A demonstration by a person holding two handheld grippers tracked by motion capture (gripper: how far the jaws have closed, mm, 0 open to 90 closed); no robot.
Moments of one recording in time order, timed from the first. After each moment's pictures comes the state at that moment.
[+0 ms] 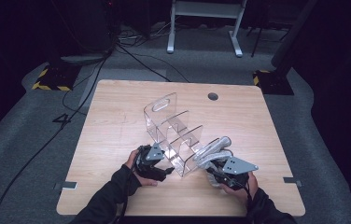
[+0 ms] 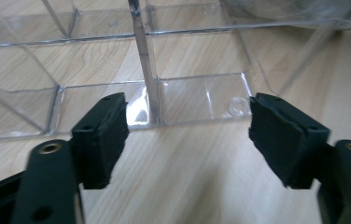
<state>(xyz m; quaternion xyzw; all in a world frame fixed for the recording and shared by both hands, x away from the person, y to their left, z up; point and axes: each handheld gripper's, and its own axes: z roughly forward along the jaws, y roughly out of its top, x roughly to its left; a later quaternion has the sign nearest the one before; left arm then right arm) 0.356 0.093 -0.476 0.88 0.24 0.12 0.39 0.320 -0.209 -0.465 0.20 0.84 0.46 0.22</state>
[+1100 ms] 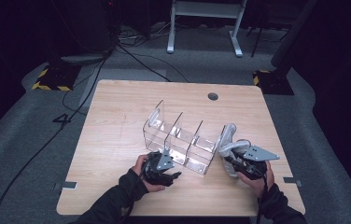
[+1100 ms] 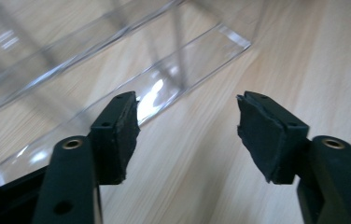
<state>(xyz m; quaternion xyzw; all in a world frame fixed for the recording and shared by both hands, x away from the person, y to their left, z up) 0.329 0.094 -0.463 0.89 0.22 0.15 0.37 0.344 -0.267 -0.463 0.30 0.81 0.46 0.22</state>
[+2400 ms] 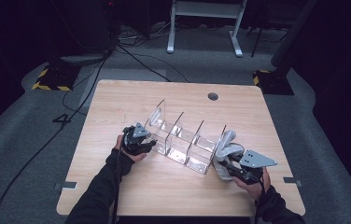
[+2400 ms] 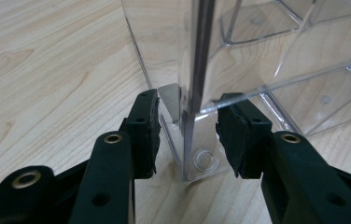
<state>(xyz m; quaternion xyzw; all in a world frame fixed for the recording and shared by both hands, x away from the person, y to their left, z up) 0.418 0.150 -0.484 0.84 0.34 0.17 0.39 0.330 -0.247 -0.451 0.24 0.81 0.49 0.22</state>
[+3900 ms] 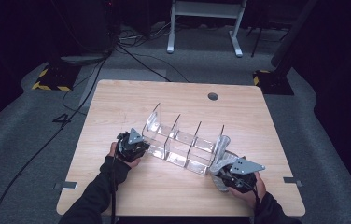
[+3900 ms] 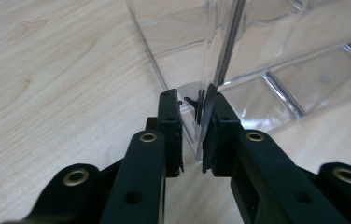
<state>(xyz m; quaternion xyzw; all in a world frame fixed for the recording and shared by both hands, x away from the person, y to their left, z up) 0.384 0.162 -0.477 0.85 0.35 0.18 0.36 0.317 -0.237 -0.472 0.26 0.84 0.44 0.19</state>
